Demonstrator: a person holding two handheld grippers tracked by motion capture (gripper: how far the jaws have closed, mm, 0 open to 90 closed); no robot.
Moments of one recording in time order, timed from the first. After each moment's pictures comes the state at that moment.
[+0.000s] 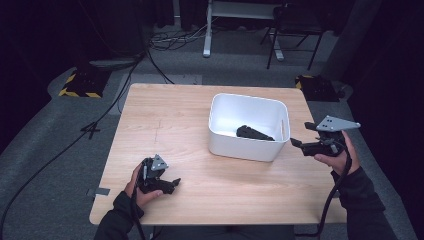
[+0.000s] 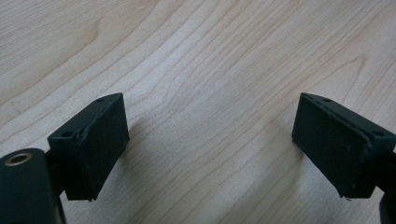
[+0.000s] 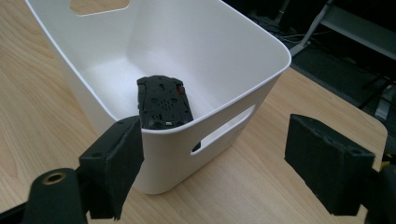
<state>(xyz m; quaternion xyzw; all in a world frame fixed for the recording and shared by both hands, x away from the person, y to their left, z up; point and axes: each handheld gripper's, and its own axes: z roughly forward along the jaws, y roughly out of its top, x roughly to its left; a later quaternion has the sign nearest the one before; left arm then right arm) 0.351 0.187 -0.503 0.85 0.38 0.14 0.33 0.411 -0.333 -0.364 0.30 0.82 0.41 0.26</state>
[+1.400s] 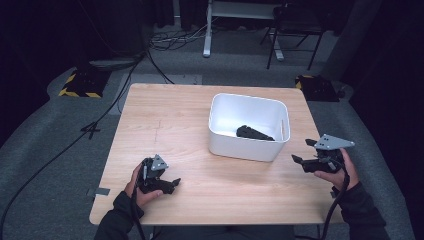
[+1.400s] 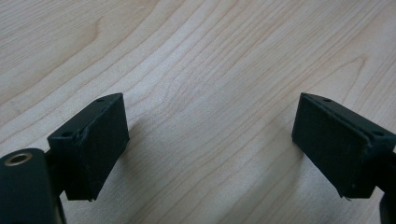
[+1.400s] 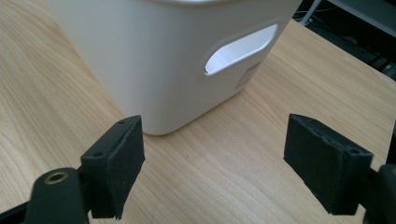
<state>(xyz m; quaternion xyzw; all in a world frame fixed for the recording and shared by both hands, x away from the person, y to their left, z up) 0.351 0.187 -0.503 0.85 0.38 0.14 0.33 0.389 -0.347 -0.412 0.31 0.84 0.37 0.26</state>
